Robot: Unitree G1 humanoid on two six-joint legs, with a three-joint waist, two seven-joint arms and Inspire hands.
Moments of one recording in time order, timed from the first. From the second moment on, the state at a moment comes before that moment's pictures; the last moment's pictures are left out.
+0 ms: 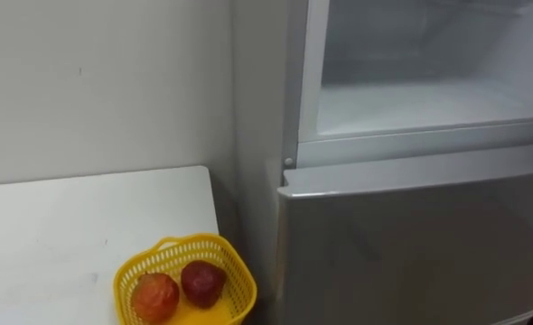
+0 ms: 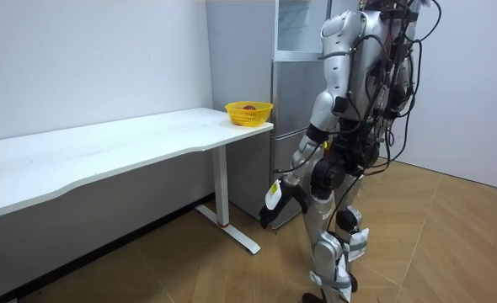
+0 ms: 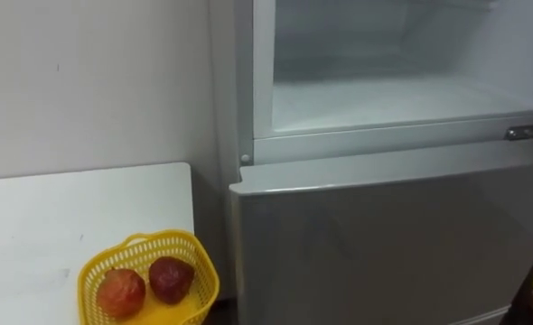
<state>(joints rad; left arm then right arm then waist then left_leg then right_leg) 0.28 0.20 -0.01 1.00 0.47 0.08 0.14 0.26 -0.21 -0.05 1.05 0.36 -0.11 -0.39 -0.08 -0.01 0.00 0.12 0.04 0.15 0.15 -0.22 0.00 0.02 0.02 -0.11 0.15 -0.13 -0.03</state>
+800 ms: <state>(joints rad) 0.25 0.17 0.18 0.99 0.46 0.14 0.10 0.11 -0.22 -0.50 1.28 0.80 0.07 -0.23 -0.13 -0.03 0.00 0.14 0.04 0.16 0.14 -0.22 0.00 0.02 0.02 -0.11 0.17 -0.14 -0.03</state>
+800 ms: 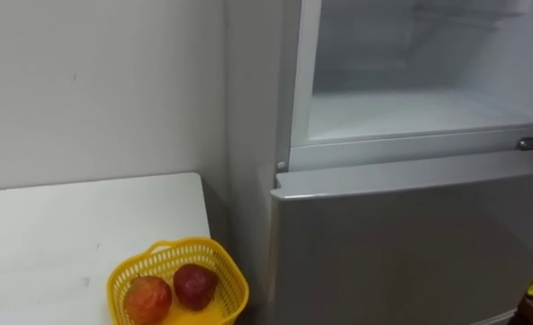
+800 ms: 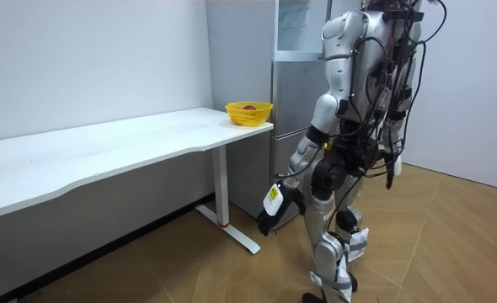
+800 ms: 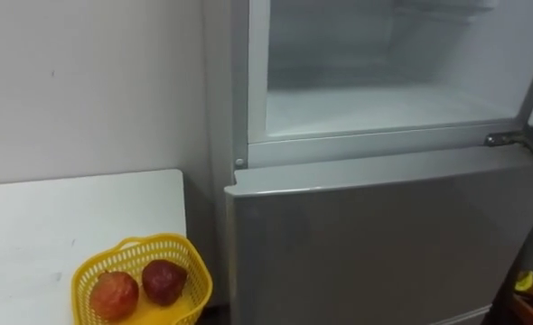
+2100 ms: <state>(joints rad) 0.27 0.18 0.13 0.85 0.46 0.07 0.06 0.05 -0.27 -0.68 -0.01 1.06 -0.16 -0.77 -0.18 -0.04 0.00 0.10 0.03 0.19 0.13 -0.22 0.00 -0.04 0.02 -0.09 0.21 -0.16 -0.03</state>
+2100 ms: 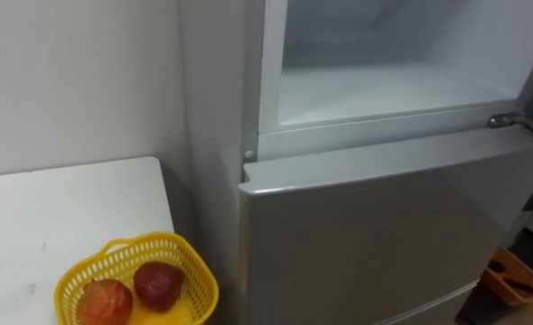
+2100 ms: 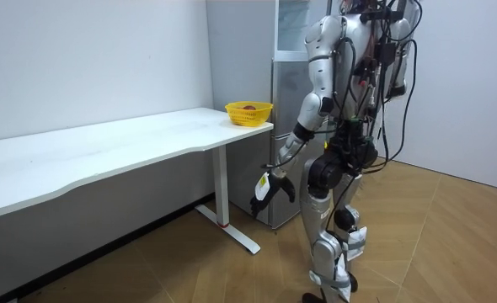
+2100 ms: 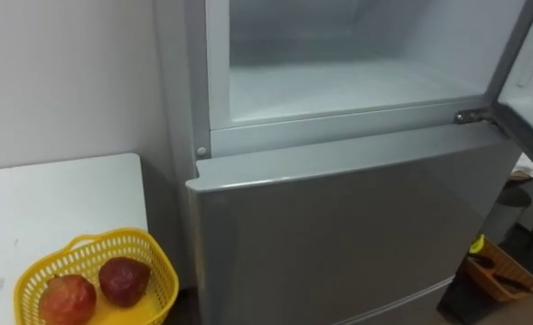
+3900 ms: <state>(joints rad) 0.29 0.19 0.09 1.01 0.47 0.00 0.08 -0.06 -0.34 -0.36 -0.33 0.49 -0.19 -0.49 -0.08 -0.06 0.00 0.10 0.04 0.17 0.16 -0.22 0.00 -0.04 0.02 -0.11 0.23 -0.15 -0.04</state>
